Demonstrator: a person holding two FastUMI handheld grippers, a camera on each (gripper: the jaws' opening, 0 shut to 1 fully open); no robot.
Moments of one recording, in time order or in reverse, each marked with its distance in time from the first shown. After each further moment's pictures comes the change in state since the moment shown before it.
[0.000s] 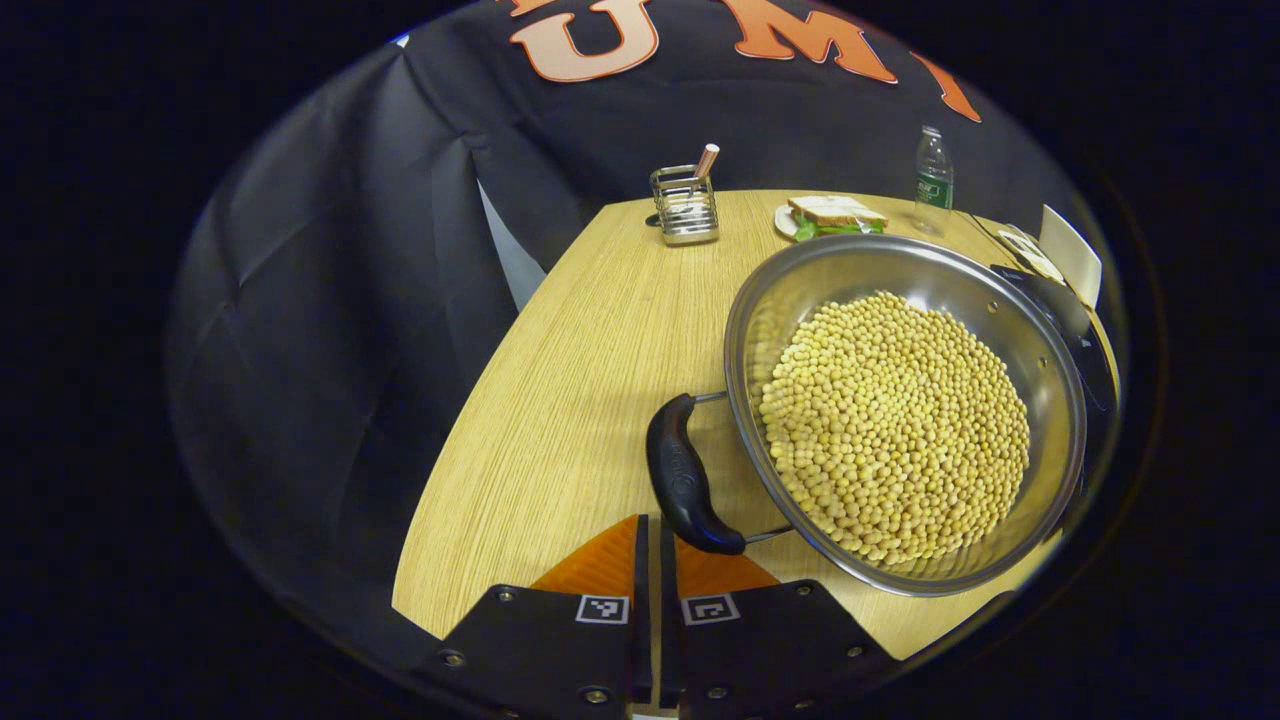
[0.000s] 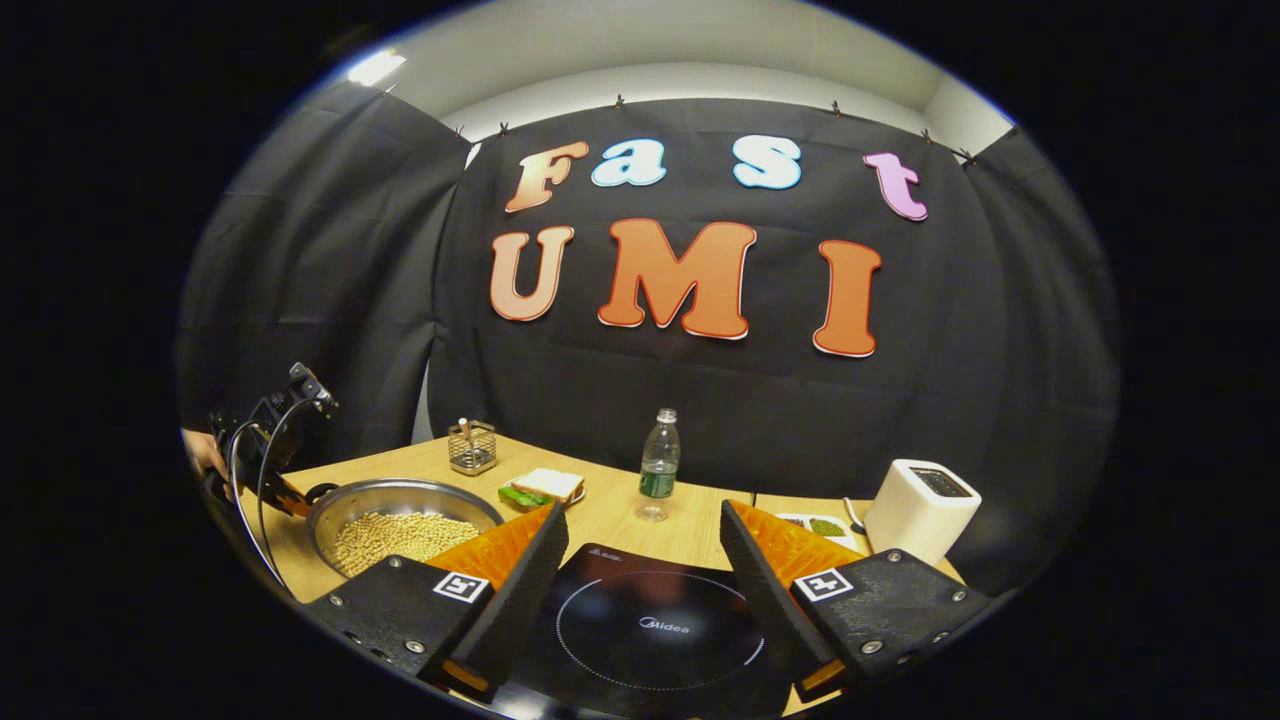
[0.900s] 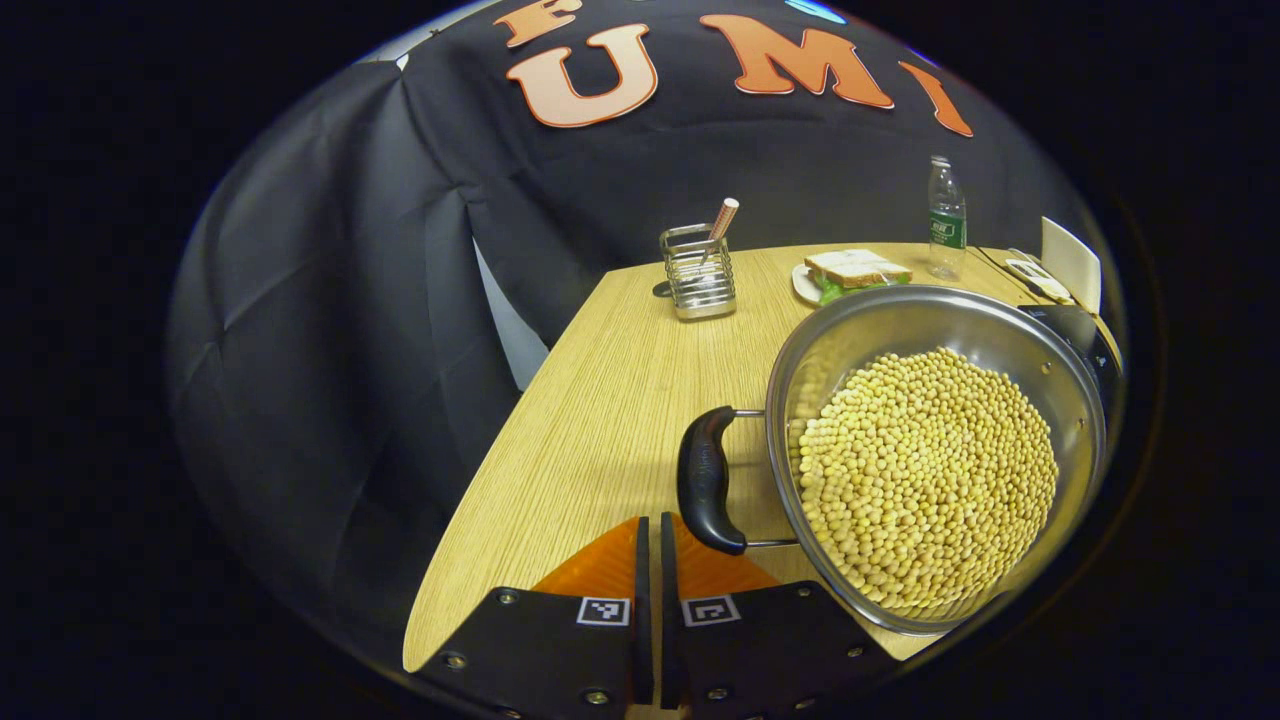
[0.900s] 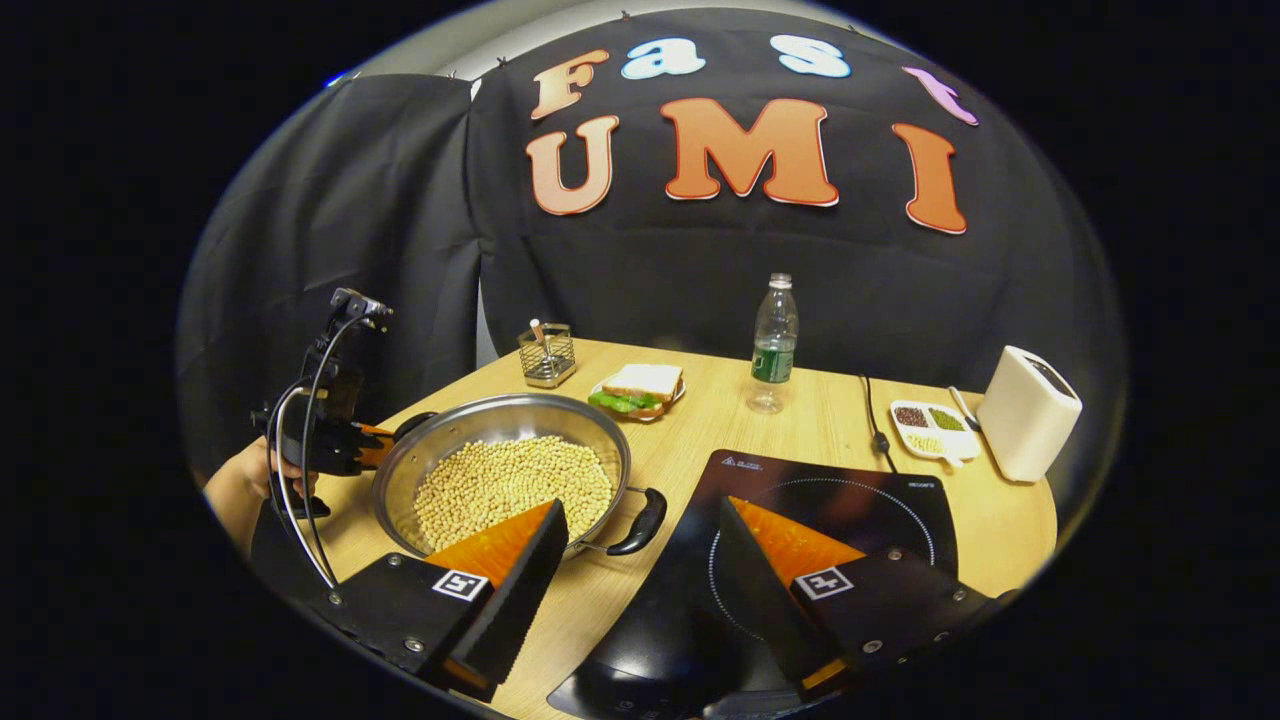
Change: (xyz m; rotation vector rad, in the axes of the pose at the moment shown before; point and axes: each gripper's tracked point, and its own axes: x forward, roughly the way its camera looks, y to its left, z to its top) left arm 0.036 0.015 0.045 0.013 -0.215 -0.008; right arm 0.033 0.109 -0.089 0.103 0.356 0.156
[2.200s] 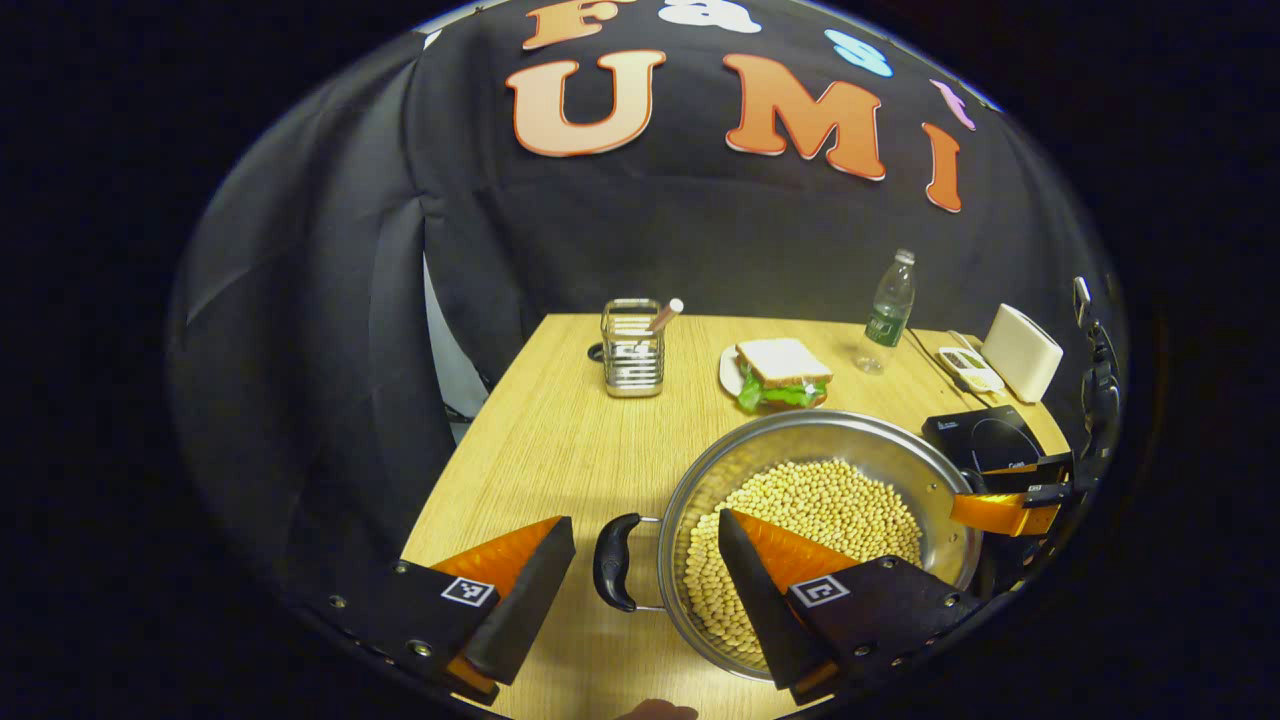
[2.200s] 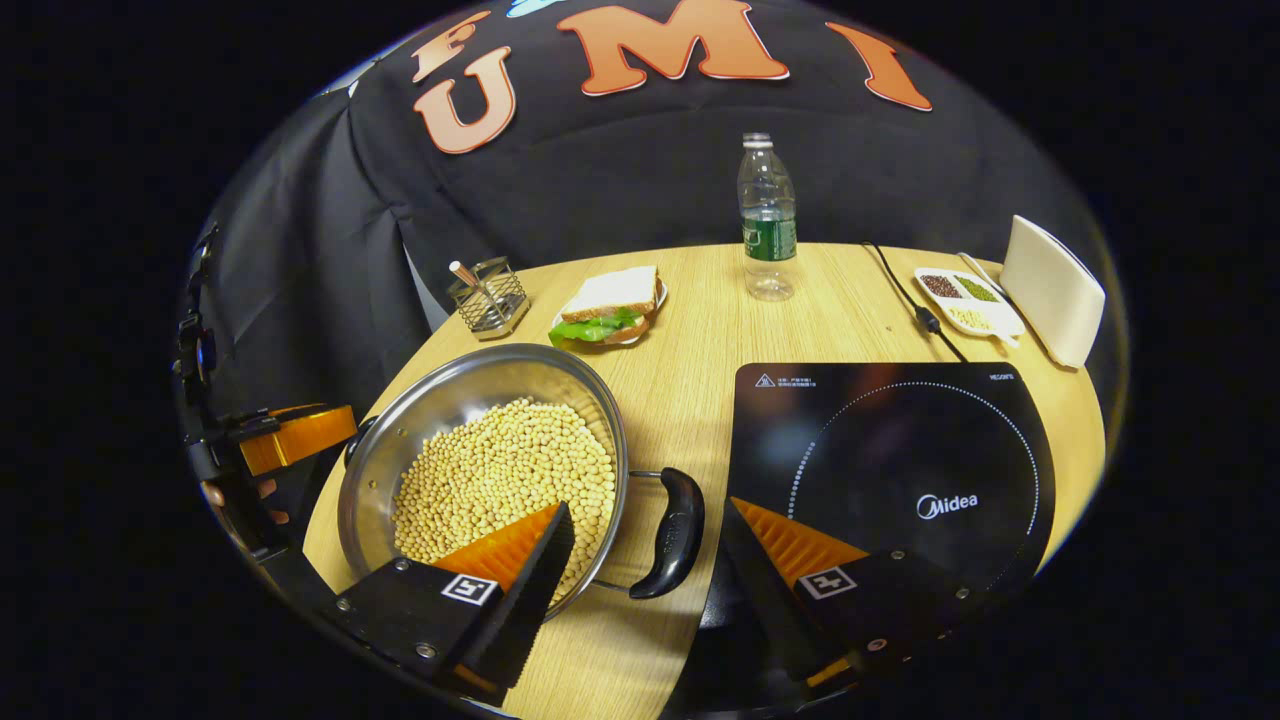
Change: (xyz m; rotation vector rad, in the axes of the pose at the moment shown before) left arm -0.021 -0.045 0.066 -0.131 0.031 -0.225; right arm 0.081 0.010 -0.030 0.251 0.282 -0.074
